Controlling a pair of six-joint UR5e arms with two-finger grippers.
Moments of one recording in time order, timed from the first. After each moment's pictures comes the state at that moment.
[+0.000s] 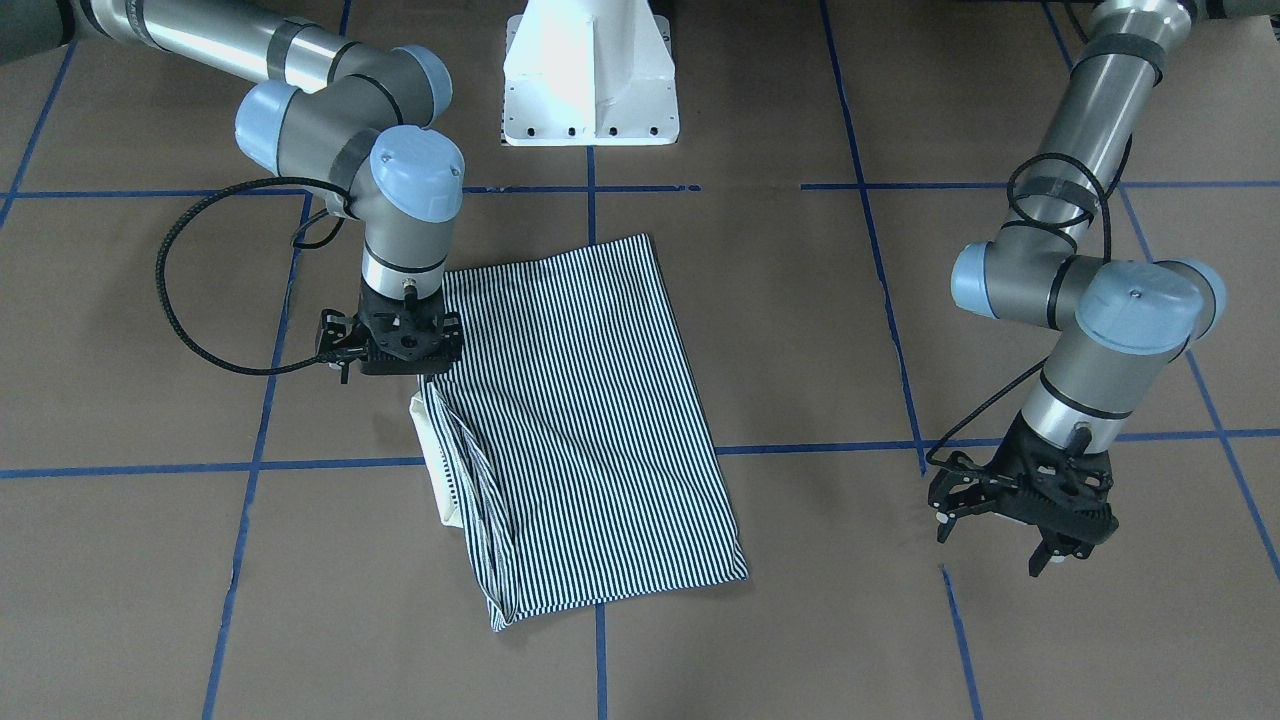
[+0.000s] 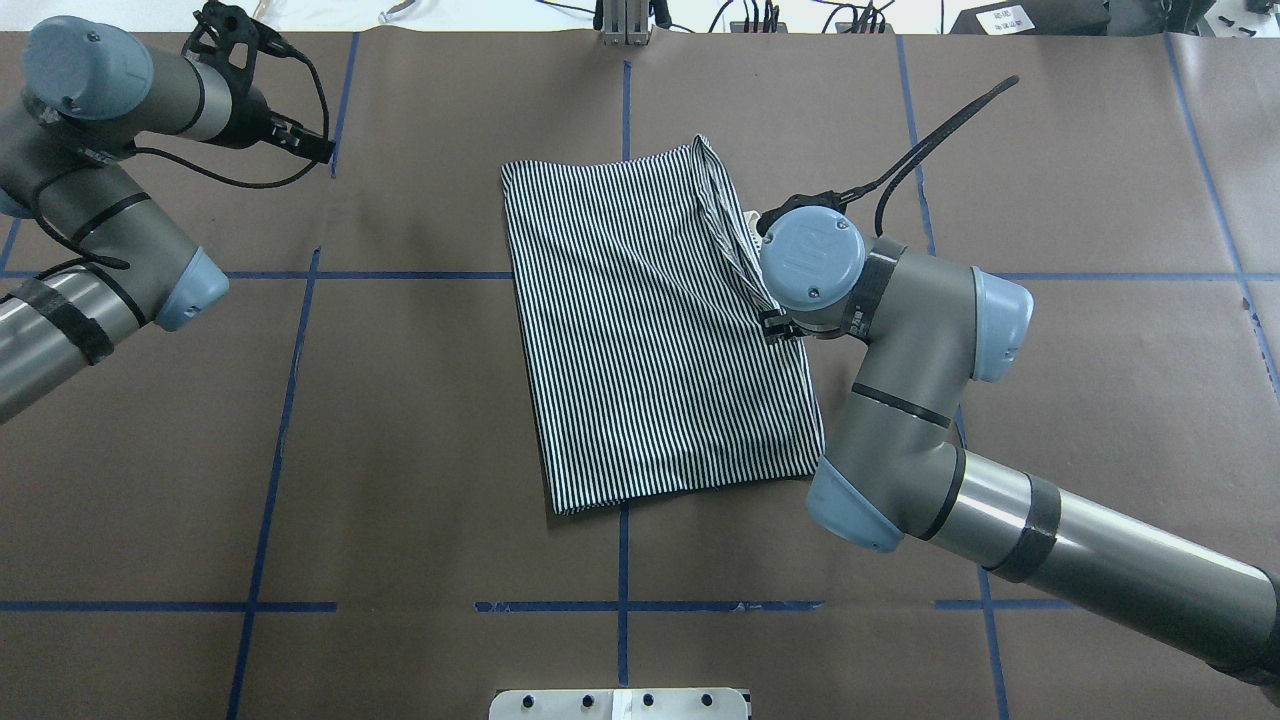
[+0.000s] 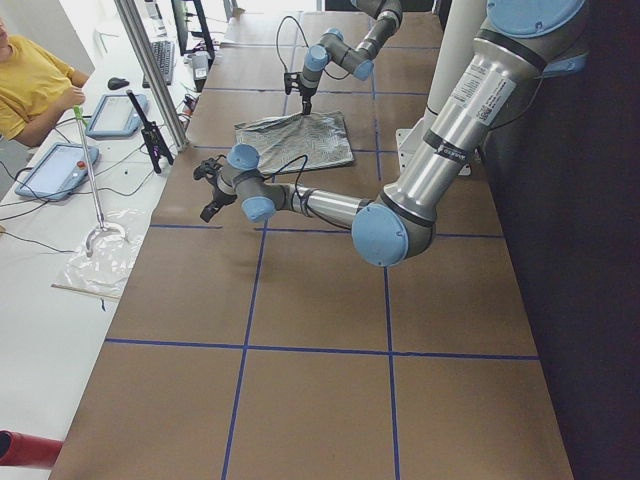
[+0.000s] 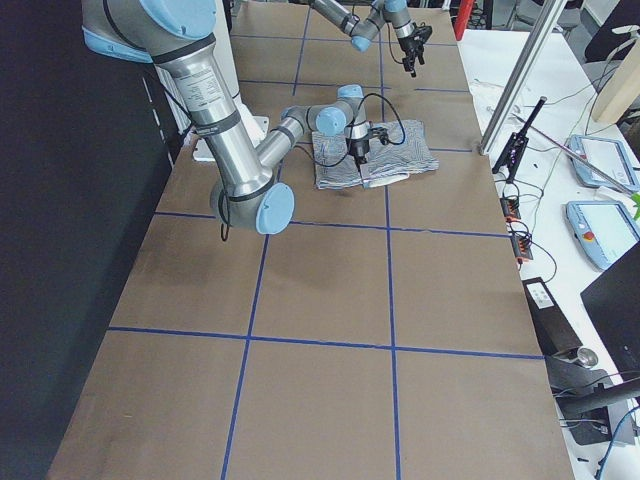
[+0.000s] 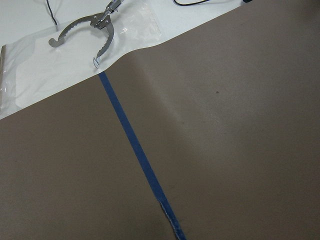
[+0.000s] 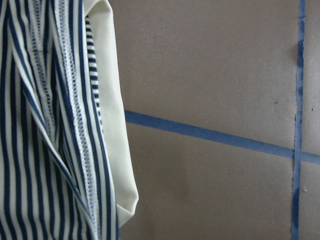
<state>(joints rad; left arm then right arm) -0.98 -2.13 -1.15 -2.42 -1.87 -0.49 0.58 -1.00 1.65 -1.73 1.60 0.91</state>
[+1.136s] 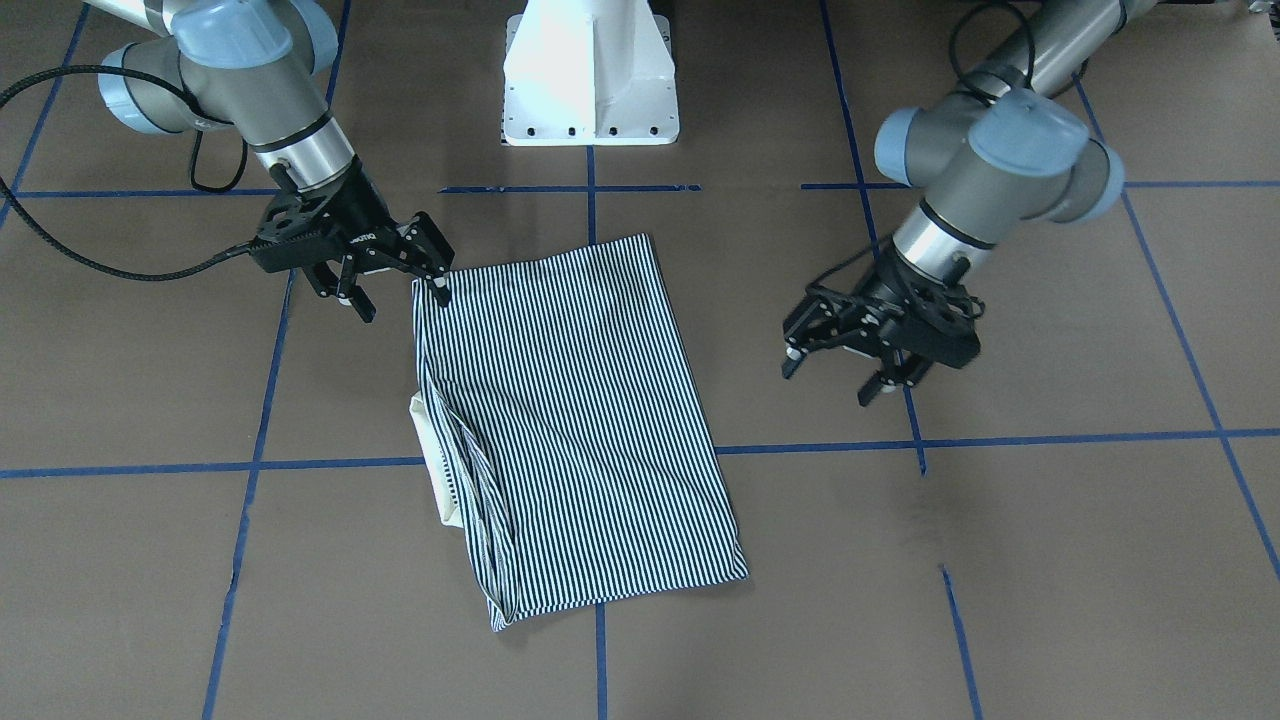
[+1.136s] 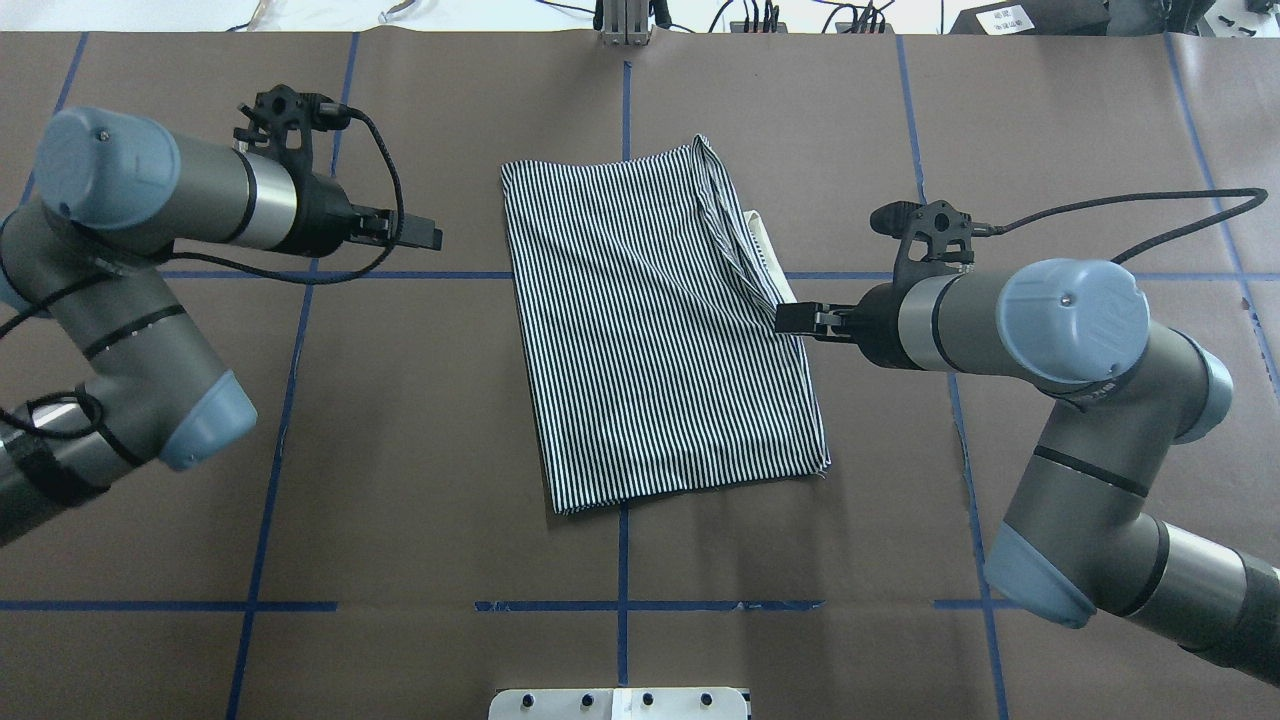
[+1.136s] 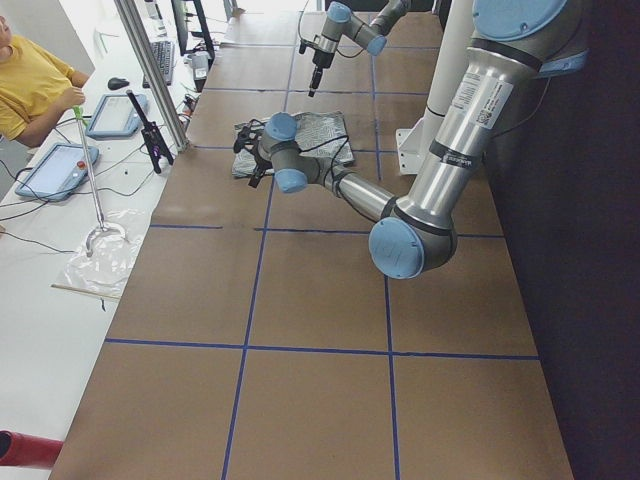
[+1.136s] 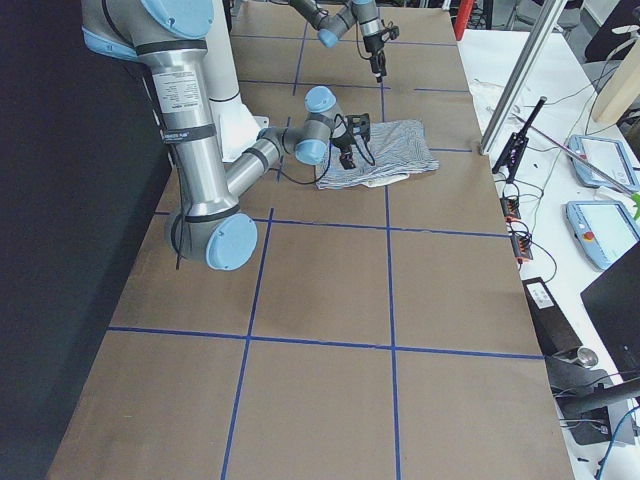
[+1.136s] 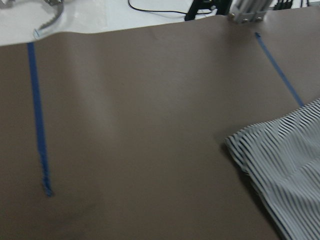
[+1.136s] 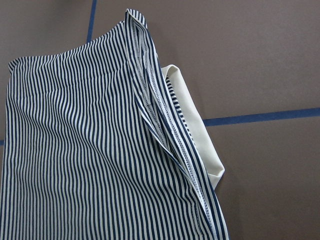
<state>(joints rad) -0.73 -1.96 -1.70 -2.27 -1.91 -1.09 0.59 -1.34 1.91 -1.00 1.72 1.34</state>
